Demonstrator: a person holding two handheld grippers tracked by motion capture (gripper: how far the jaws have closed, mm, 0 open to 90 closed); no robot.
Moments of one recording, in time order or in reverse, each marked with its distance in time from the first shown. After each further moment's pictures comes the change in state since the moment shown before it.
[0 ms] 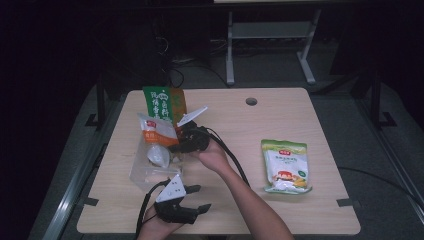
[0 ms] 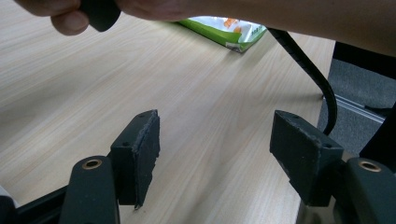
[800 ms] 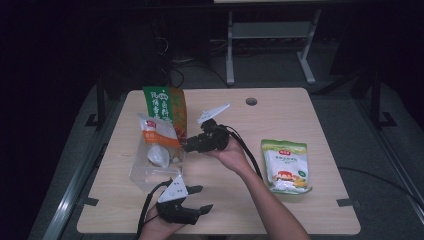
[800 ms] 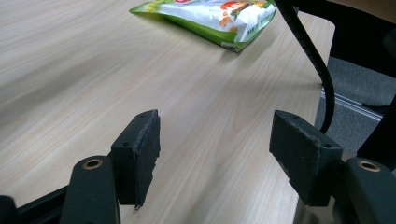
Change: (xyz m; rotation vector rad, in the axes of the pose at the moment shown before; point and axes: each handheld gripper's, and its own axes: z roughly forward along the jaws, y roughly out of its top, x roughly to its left) left arm -0.002 0.002 0.003 0.006 -0.010 0.012; right arm -0.006 -0.018 -0.054 -0.041 0.035 0.026
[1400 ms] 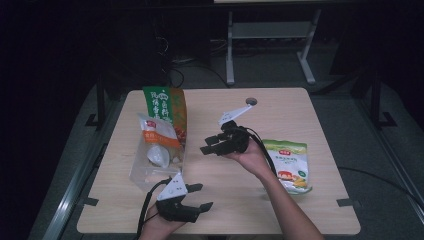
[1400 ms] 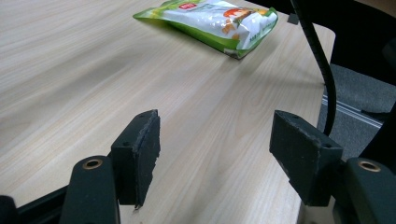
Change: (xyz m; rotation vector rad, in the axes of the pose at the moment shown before) left arm 0.003 0.002 0.000 -0.017 0.003 -0.021; right arm -0.003 -0.025 -0.048 0.008 -0.047 0.029
